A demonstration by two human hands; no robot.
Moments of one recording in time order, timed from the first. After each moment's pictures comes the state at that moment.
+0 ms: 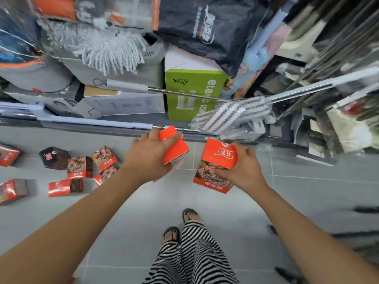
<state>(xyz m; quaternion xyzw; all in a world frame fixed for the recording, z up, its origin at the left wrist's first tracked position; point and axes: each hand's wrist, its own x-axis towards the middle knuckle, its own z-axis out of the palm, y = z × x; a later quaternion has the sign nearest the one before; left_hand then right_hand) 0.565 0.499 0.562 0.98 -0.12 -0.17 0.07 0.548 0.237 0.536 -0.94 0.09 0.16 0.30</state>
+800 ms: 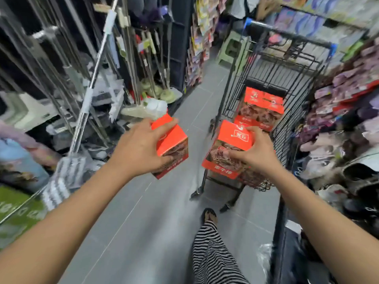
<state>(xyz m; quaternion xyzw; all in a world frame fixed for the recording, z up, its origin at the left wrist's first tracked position) 0.461 0.039 0.751 0.77 -0.62 -0.07 0.12 0.194 -0.116 0.713 -0.76 0.55 -0.18 0.29</state>
